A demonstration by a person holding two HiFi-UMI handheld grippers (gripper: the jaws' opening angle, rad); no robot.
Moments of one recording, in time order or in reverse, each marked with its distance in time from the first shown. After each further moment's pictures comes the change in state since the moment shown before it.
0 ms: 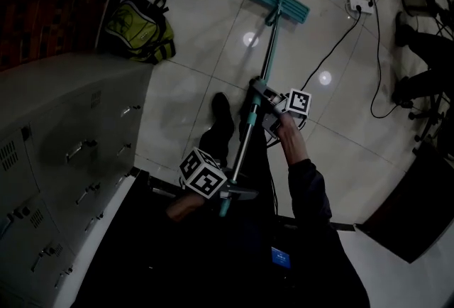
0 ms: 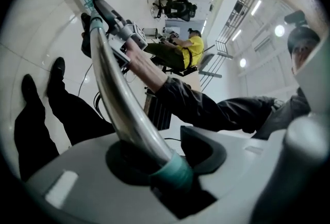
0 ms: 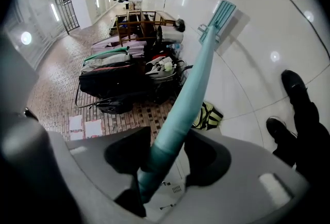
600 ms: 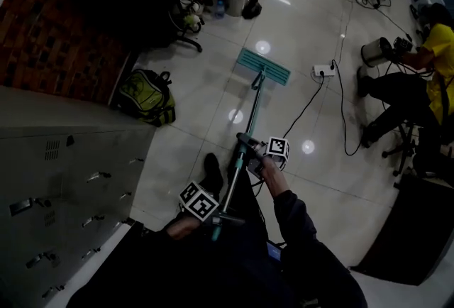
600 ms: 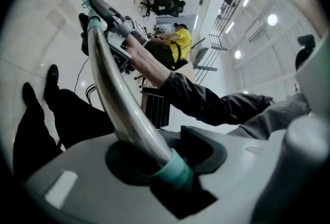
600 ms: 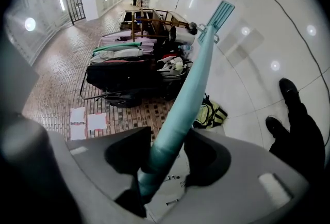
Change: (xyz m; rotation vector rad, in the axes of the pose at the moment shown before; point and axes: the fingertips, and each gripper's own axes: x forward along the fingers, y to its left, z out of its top) left arm -0.010 -0.104 -0.038 0.093 0.017 0.013; right arm -0.030 0.110 -0.035 -0.065 0.003 -0.072
